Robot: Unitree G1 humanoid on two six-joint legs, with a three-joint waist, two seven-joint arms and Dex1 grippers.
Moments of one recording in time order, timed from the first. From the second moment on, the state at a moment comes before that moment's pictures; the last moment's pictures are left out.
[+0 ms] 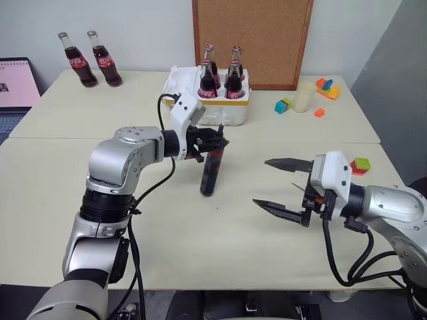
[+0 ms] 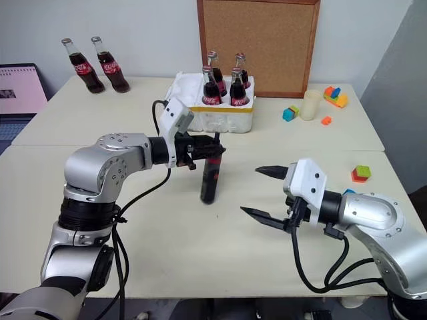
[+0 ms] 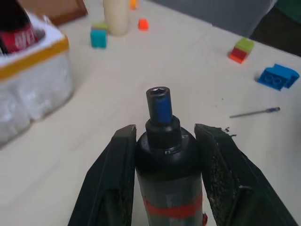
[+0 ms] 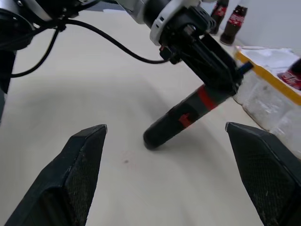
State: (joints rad) left arm -0.80 0.49 -0.03 -0.08 -0.39 0.90 -0.79; right arm -0.24 -0.75 -0.10 -0.81 0.61 0.71 0.76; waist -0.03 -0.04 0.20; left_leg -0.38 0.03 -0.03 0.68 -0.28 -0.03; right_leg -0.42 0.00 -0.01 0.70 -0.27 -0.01
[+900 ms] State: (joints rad) left arm -0.44 0.44 0.04 -0.43 -0.55 0.81 -0.71; right arm -0.24 -0.89 -0.17 -0.81 0.69 0.74 0.75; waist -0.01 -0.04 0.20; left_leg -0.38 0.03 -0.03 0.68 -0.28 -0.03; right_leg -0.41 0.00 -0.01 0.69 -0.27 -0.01
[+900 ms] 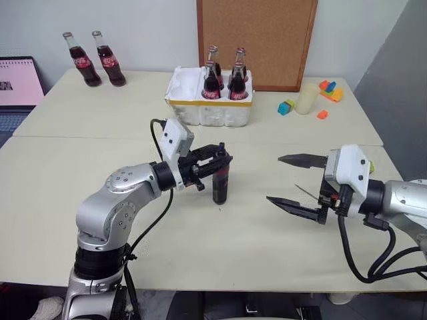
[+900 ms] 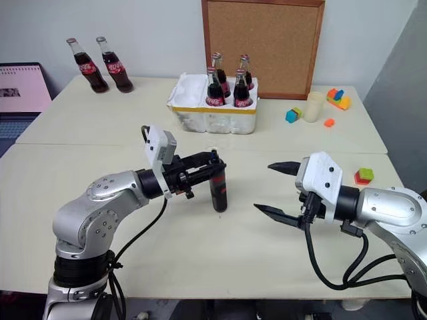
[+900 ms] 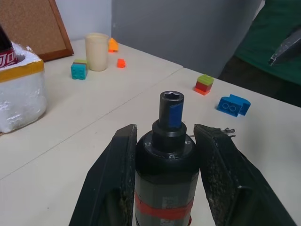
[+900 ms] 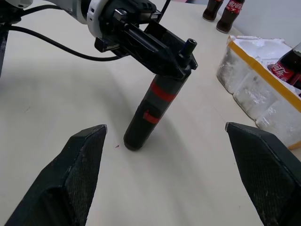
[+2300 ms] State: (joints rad) left arm -0.43 0.39 -0.01 -0.28 -0.38 0.47 -0.60; right arm -0.35 -0.99 0.00 -0.46 0.58 1.07 0.64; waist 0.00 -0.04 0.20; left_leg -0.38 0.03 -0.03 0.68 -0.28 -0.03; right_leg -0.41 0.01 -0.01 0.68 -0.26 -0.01
